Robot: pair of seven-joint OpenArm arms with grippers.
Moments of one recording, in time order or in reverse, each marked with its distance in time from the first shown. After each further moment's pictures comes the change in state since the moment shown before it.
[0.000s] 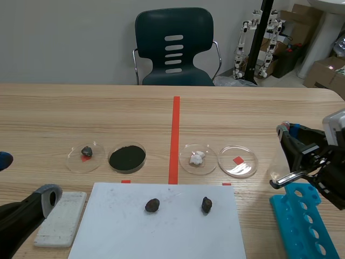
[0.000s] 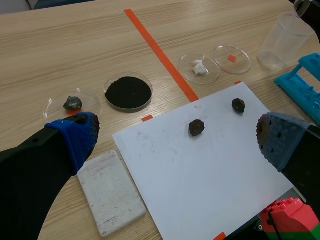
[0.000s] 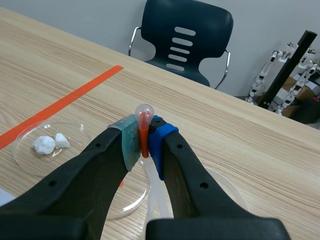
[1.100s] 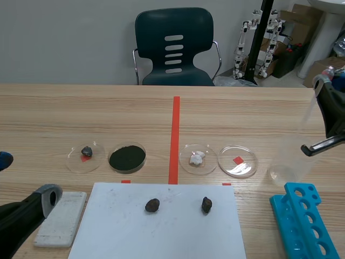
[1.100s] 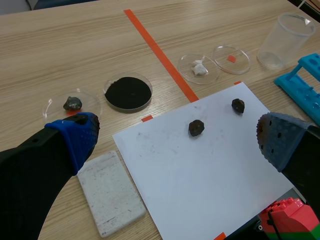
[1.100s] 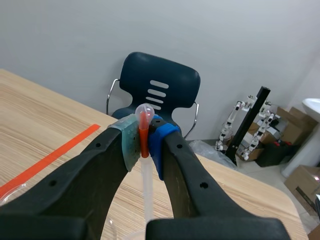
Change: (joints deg) left arm 0.0 0.0 0.0 0.0 0.0 0.0 0.0; right arm -10.5 -0.9 14.1 20.8 -0.1 0.8 -2.4
